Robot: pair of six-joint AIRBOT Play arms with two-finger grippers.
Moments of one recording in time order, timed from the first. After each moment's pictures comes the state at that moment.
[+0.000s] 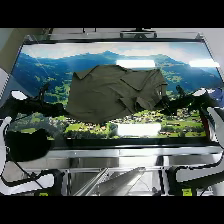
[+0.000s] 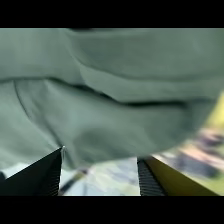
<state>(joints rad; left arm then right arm) 0.22 -1.40 1.01 0.95 -1.28 -1.12 -0.29 -1.63 1.05 -0.79 1.15 1.42</state>
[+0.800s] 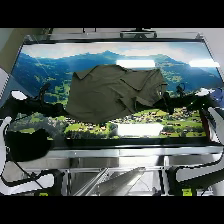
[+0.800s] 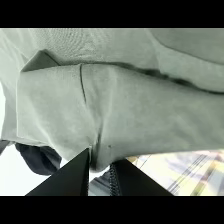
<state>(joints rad) 0.22 -1.40 1.01 0.95 -1.29 -1.12 -0.33 -1.66 1.06 -0.57 1.28 1.33</state>
